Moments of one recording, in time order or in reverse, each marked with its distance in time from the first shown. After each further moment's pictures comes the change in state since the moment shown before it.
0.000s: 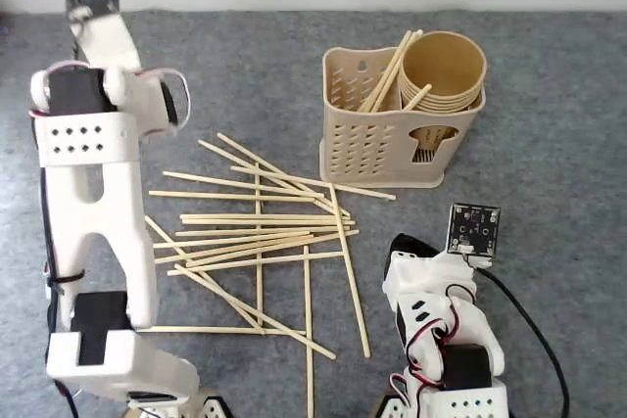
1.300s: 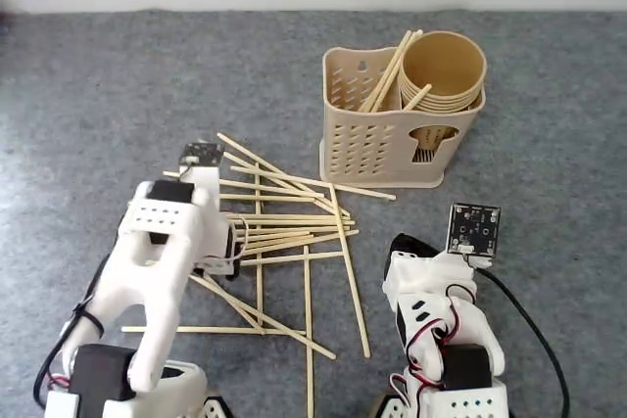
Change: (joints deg) left arm 11.1 -15.6 64.4 -23.5 -4.4; right arm 0.1 0.0 0.0 0.0 0.0
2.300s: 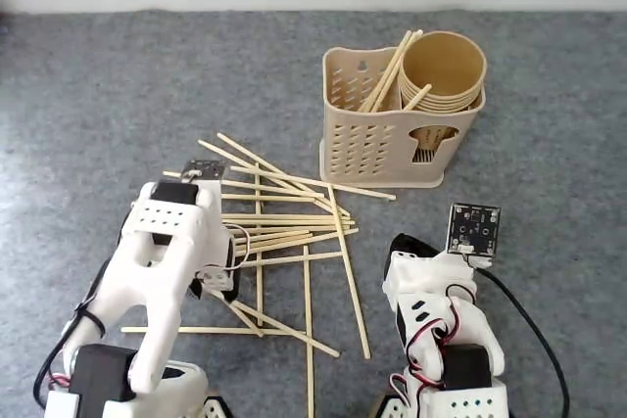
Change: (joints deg) left arm 0.7 0.0 0.1 7.9 2.5; right arm 0.0 0.0 0.0 0.0 0.0
